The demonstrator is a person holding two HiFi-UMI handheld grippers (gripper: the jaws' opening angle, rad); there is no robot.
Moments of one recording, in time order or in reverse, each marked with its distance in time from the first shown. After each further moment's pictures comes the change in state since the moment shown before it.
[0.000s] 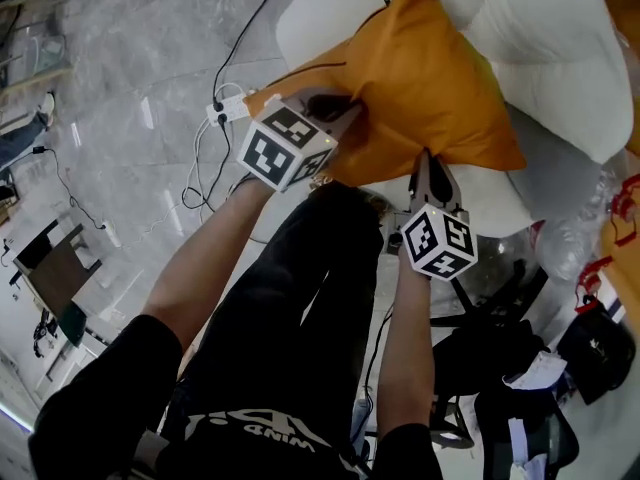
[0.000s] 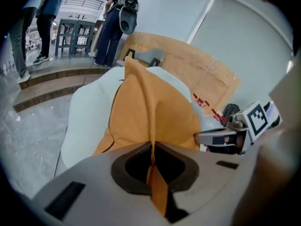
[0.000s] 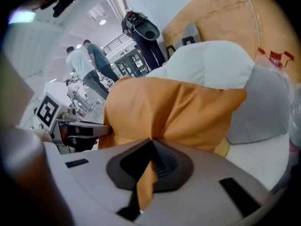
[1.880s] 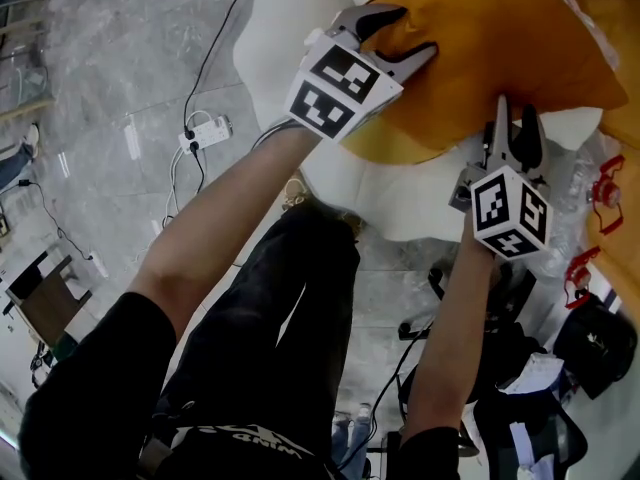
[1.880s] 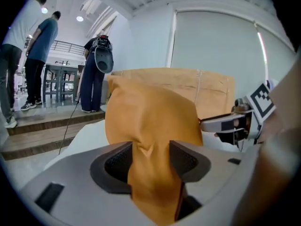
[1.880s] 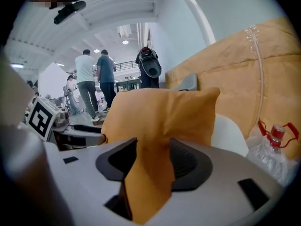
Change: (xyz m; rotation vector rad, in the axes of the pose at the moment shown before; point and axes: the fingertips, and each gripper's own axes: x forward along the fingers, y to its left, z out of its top) left arm 0.085 -0.038 0.206 0.292 -0.431 0.054; right arm -0.031 -0.108 0.217 -0.275 -0.417 -0.190
